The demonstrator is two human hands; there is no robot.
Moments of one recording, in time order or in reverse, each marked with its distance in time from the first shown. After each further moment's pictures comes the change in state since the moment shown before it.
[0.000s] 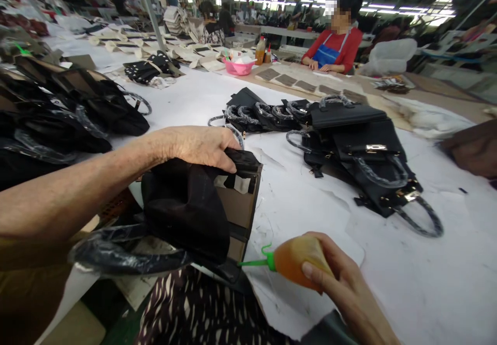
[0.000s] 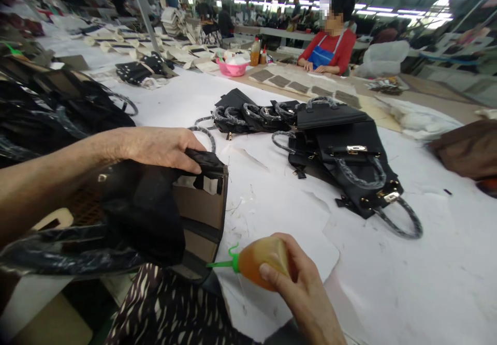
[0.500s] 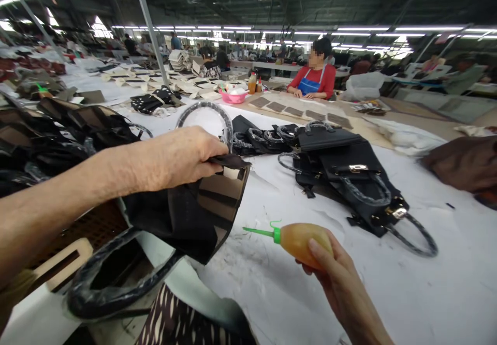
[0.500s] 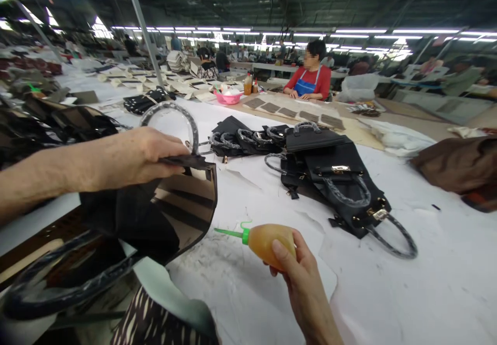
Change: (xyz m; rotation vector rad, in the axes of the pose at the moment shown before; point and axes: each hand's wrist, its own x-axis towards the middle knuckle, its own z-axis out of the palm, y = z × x) left_hand -0.046 0.046 -0.020 0.606 0.409 0.014; right_hand 0.033 -0.017 -0.004 0.450 0.156 -0.108
